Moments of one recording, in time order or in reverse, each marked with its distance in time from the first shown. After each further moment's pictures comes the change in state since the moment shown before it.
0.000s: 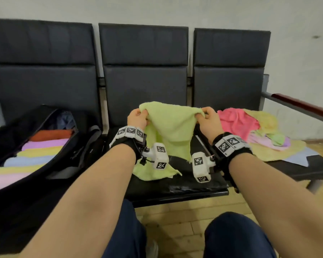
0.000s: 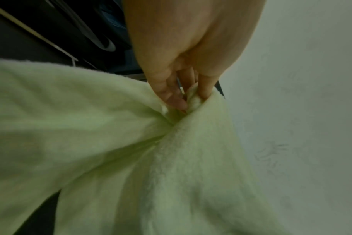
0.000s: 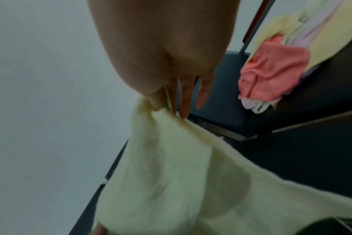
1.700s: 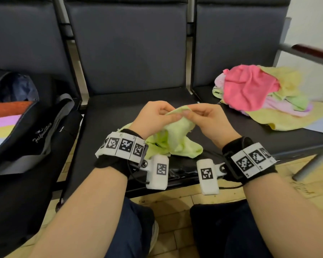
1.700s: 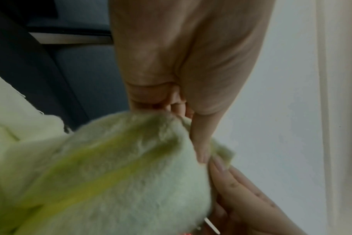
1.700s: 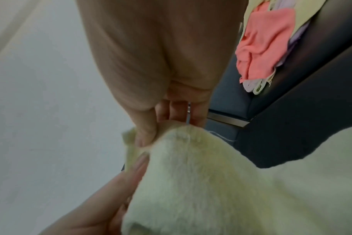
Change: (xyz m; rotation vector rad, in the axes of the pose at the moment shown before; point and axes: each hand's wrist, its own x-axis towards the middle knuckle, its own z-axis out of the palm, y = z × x) left_hand -0.039 -0.061 0.025 0.432 -0.564 0.166; right_hand -0.027 0.080 0.027 0.232 -0.347 -0.052
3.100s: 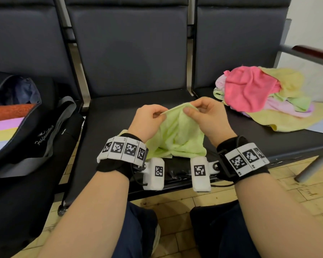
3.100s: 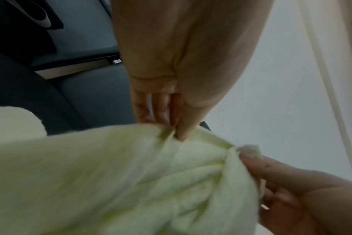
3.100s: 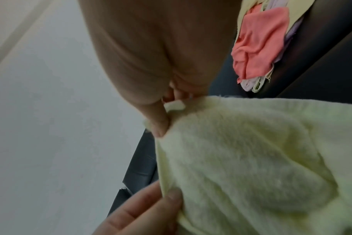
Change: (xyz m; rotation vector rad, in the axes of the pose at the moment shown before) left_hand 0.004 -0.023 -0.007 0.127 0.130 0.055; right_hand 0.007 -0.006 0.010 -0.005 0.233 0.030
